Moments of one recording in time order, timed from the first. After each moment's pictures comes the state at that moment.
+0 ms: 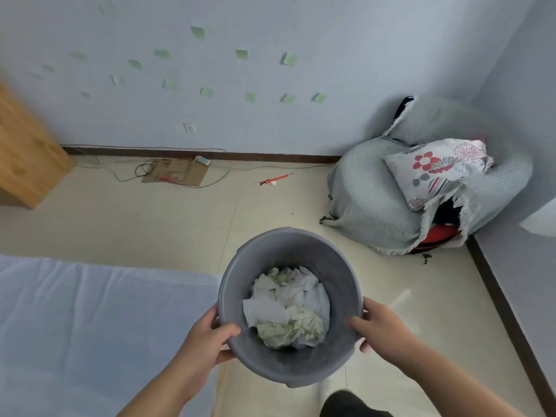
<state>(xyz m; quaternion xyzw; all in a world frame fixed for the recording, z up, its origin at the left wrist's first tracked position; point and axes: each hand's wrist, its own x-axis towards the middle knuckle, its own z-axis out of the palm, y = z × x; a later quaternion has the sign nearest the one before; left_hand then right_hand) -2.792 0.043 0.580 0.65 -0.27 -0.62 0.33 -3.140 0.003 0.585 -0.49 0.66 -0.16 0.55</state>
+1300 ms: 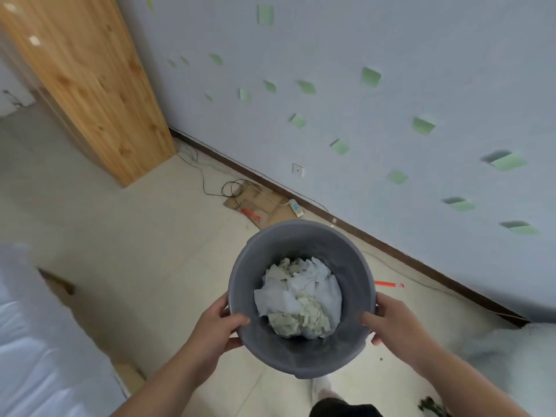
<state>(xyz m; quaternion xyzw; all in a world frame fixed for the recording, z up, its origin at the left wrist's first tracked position) -2.436 -0.604 0.571 0.66 -0.10 -0.54 0.51 -2.727 -0.798 0.600 -0.68 0.52 -0.03 0.52</state>
